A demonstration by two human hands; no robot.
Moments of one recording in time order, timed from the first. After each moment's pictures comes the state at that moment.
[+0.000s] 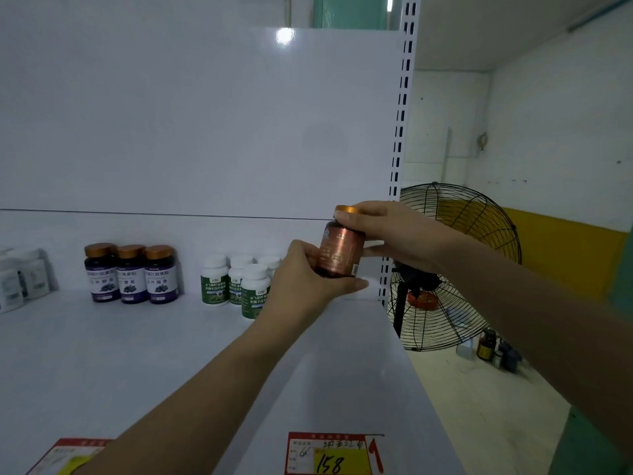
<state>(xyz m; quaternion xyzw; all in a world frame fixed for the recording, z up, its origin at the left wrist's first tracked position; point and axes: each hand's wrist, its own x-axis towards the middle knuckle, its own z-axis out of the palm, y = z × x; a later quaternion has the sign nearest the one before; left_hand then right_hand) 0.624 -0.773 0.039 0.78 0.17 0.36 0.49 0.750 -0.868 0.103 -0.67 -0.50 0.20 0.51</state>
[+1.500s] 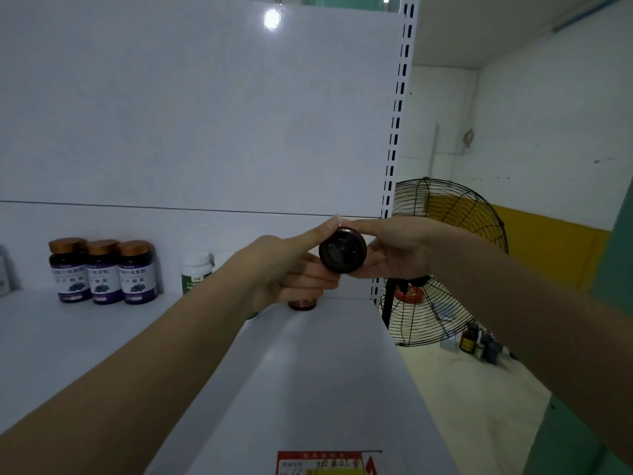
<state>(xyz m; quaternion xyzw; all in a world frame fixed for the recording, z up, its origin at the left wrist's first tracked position) 0.622 -0.747 0.073 0.72 0.20 0.15 0.65 0.765 -0.855 0.099 -0.72 -0.25 0.33 0.56</state>
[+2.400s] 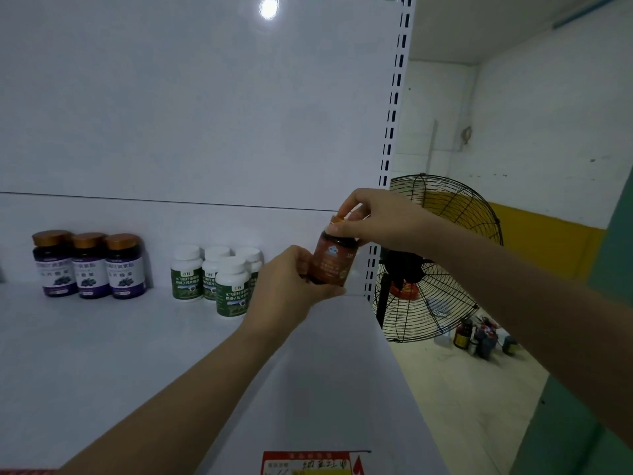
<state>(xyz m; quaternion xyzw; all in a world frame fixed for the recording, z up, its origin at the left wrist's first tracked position) 0.658 -0.749 0.014 0.82 0.17 0.37 0.40 0.769 -0.856 0.106 -0.82 -0.47 -0.01 0.34</state>
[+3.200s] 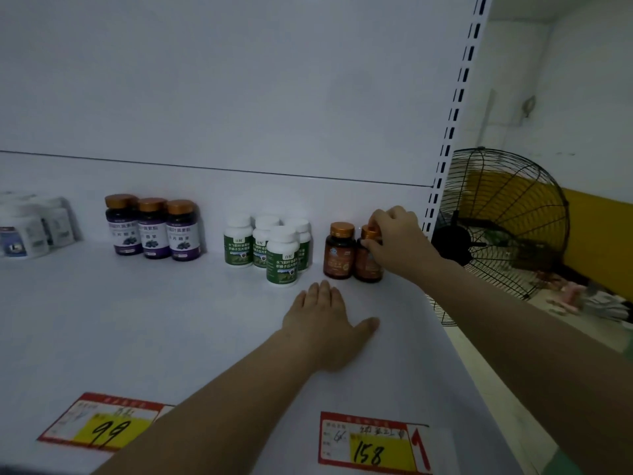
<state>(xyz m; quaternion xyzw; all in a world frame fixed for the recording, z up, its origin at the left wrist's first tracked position) 0.644 -0.741 -0.048 0.96 0.26 -0.01 0.05 0.802 -0.791 0.007 -0.83 -0.48 -0.22 0.18</state>
